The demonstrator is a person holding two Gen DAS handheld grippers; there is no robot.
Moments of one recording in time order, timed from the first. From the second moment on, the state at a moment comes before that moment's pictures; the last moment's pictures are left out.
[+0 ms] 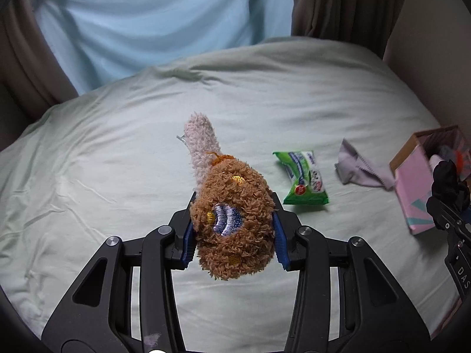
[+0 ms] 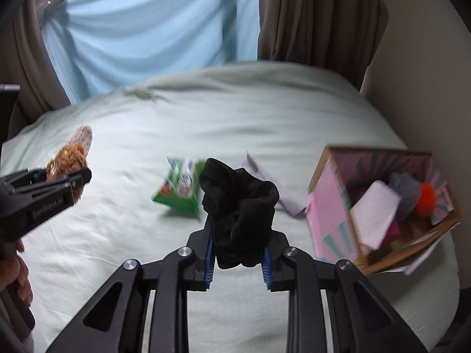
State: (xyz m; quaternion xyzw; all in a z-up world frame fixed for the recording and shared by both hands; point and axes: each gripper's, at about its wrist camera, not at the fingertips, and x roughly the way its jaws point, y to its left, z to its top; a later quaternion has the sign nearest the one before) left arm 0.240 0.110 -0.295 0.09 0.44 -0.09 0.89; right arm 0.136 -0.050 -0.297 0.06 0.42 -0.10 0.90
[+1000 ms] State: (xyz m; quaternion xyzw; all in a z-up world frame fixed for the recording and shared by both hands) left arm 0.141 -0.114 -0.131 0.01 0.43 -0.16 0.89; right arm 0.053 -0.256 -0.130 0.09 0.39 -0.12 0.91
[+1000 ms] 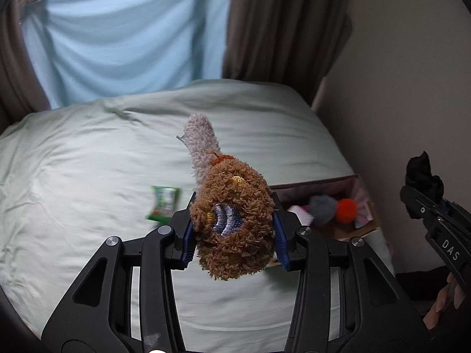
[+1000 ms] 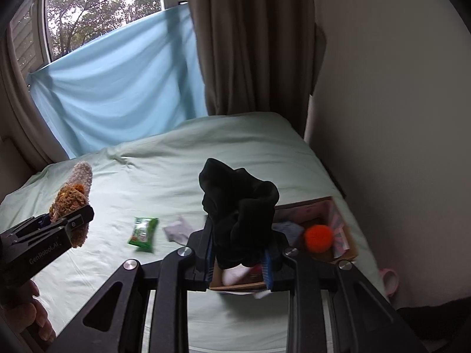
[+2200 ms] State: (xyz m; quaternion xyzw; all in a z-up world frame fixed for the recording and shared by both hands) left arm 0.171 -0.350 -0.334 0.14 0.59 -0.26 0.75; right arm 0.111 -0.447 -0.331 0.26 0.57 -0.10 0.78
